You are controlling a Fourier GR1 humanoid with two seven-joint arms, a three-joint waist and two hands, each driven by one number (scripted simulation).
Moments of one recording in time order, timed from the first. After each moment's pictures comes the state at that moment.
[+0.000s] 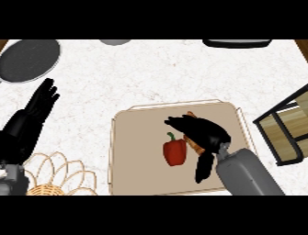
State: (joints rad) left arm -0.08 0.25 0.03 -1.69 0.07 -0.04 0.20; right arm -0.35 -0.13 0.38 -1.34 0.76 0.57 0.08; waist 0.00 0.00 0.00
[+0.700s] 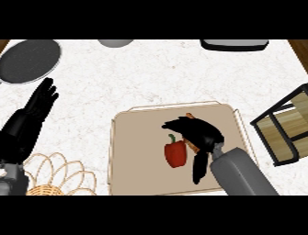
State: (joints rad) left arm -0.09 0.24 0.06 -1.68 0.05 -0.06 0.19; right arm -0.37 -0.09 0.37 -1.18 0.85 0.45 -0.06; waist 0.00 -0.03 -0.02
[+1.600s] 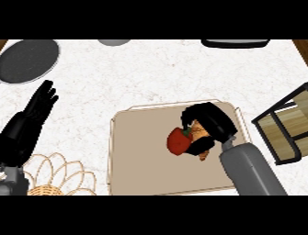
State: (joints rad) left arm -0.07 0.22 0.07 -1.70 0.04 -0.07 0.19; right arm -0.38 -0.08 0.20 -1.18 0.82 0.14 -0.27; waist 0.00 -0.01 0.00
